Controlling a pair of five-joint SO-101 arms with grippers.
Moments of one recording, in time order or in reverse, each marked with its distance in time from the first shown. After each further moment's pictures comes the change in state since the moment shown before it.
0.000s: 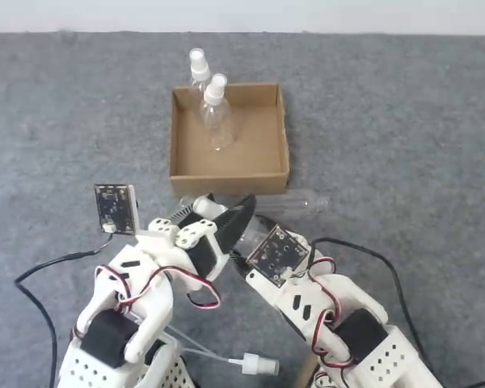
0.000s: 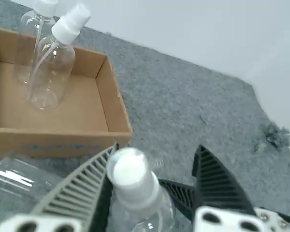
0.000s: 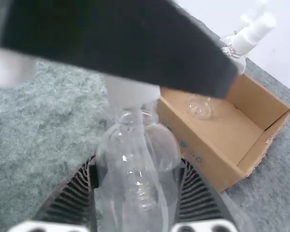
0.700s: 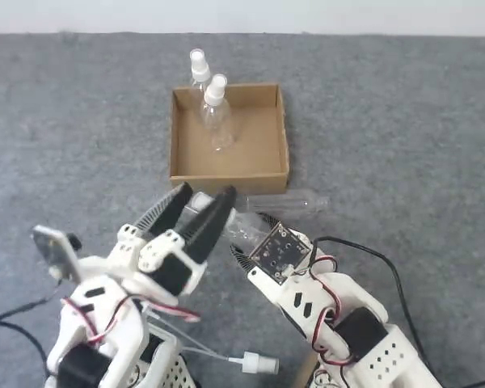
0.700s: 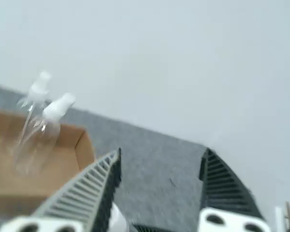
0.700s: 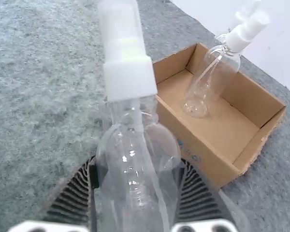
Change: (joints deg) left arm -2.8 -13.0 -5.7 0.9 1.8; right arm 1.0 0.0 0.0 0.0 0.1
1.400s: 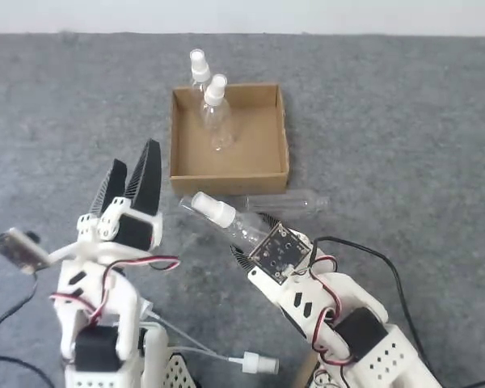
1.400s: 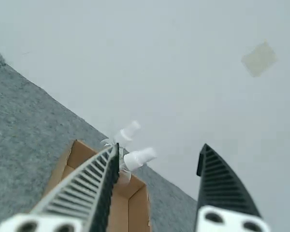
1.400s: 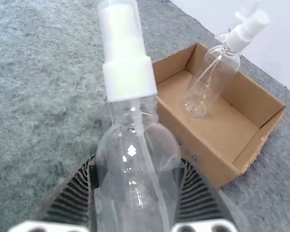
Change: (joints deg) left arm -24.4 0.0 12.7 -15.9 8.1; right arm 0.2 0.0 -0.1 0.0 0.0
